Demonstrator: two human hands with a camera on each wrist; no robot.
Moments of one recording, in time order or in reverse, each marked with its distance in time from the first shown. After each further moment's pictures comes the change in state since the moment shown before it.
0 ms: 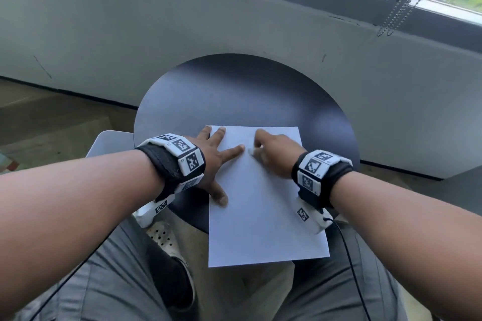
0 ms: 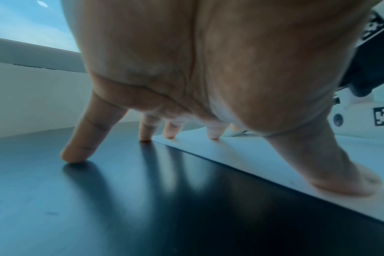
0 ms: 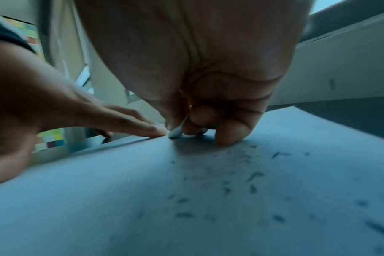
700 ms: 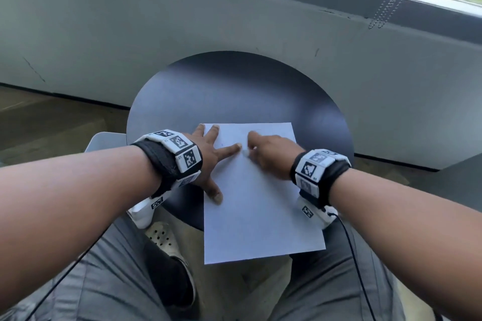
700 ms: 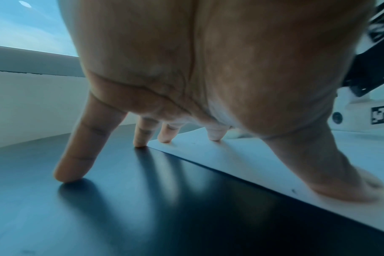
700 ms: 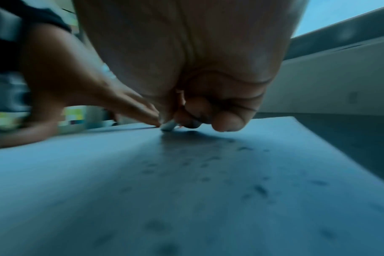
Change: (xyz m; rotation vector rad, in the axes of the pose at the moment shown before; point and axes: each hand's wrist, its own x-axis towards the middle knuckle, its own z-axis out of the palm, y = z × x) left_hand 0.003 0.007 -0.006 0.062 -0.025 -0.020; right_hand -0.010 0.006 0.000 -0.124 -0.058 -0.101
